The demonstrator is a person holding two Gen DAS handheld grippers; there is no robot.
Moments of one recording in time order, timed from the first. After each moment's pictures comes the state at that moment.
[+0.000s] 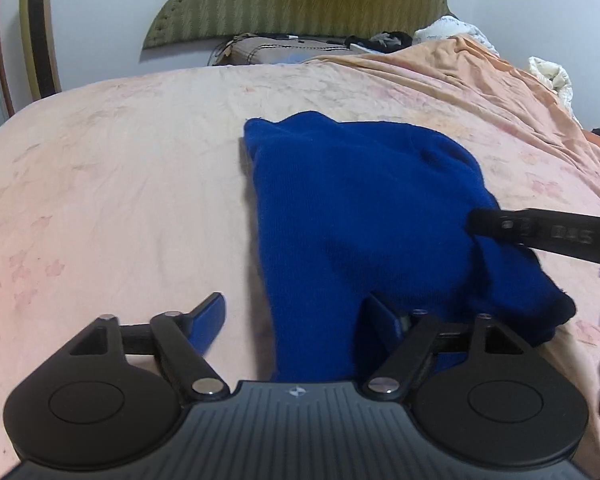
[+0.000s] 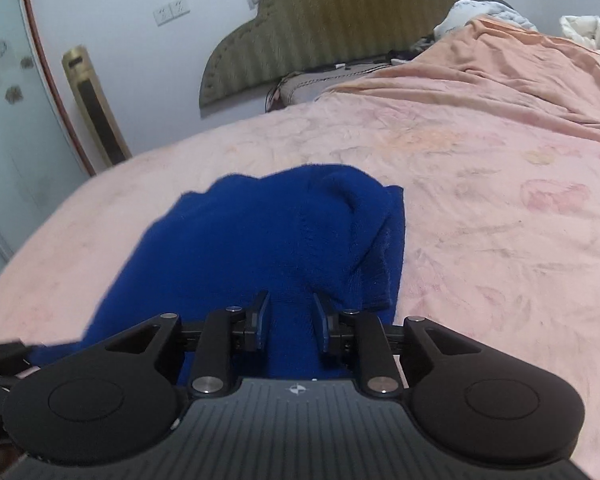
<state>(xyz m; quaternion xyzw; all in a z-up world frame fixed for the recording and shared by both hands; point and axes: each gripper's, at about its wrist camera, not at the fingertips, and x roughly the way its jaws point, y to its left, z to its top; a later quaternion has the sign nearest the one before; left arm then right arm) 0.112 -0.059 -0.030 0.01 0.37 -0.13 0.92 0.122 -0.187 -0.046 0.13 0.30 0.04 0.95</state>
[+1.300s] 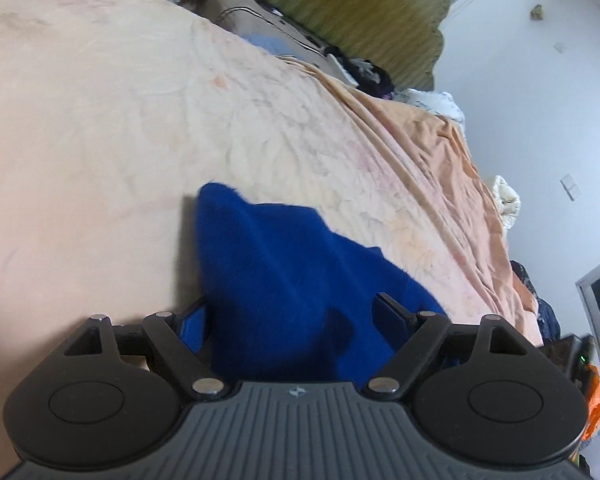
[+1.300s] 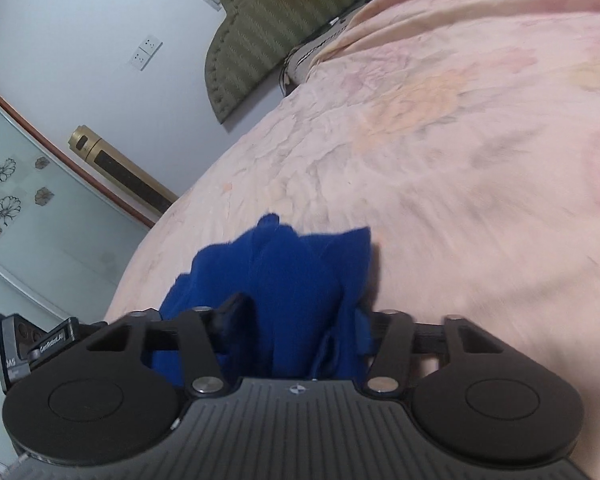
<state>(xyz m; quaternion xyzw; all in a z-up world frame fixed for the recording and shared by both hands) 0.296 -0.026 -0.046 -0.25 0.42 -0.27 0.83 0.236 -0.287 -0.085 0.35 0.33 0.14 0.87</state>
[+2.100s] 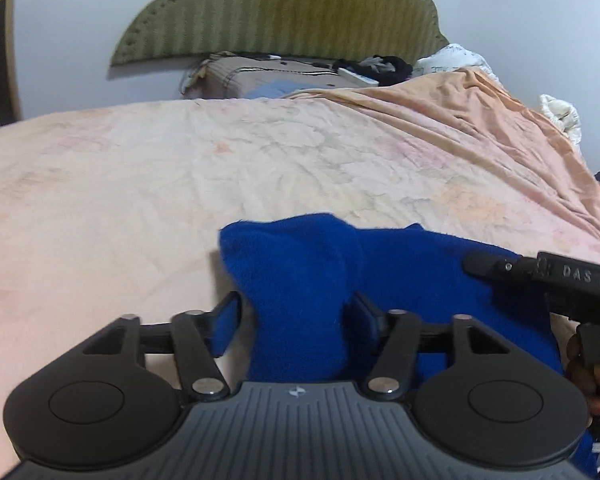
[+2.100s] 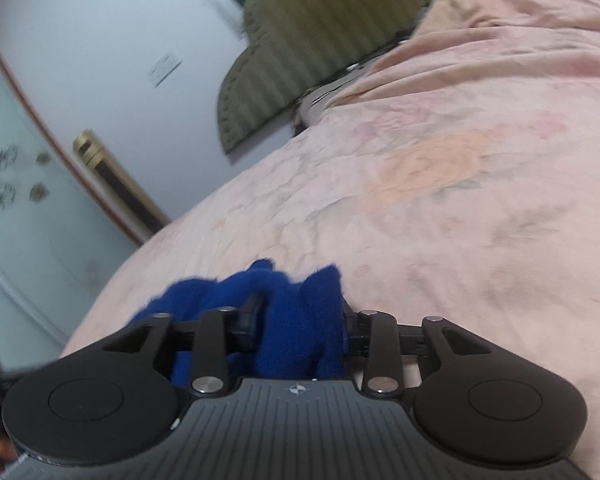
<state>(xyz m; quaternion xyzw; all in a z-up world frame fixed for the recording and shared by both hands) 0.254 -0.073 -0.018 -0.01 0.34 -0.17 0.92 0.251 -0.286 -0.083 0.29 0.26 0.11 0.91</state>
